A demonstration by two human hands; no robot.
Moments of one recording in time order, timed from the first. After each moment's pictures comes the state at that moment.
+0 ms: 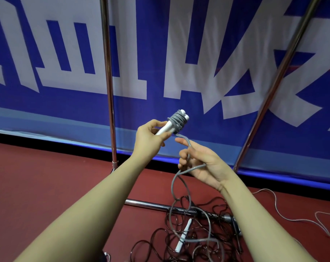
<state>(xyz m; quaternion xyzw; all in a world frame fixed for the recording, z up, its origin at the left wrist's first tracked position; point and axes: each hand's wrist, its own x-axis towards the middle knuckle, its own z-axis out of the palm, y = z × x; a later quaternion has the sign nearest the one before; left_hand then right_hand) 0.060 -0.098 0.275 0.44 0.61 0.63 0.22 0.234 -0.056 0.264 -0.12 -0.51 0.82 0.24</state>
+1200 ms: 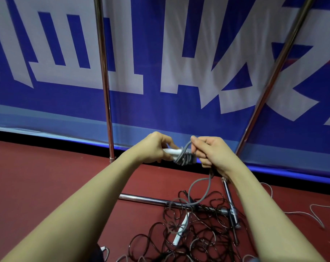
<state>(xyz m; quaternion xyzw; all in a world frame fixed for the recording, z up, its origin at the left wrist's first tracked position) 0.054 -0.096 0.264 0.65 0.64 0.30 0.27 0.252 -0.048 0.281 -0.33 -0.68 0.59 0.29</state>
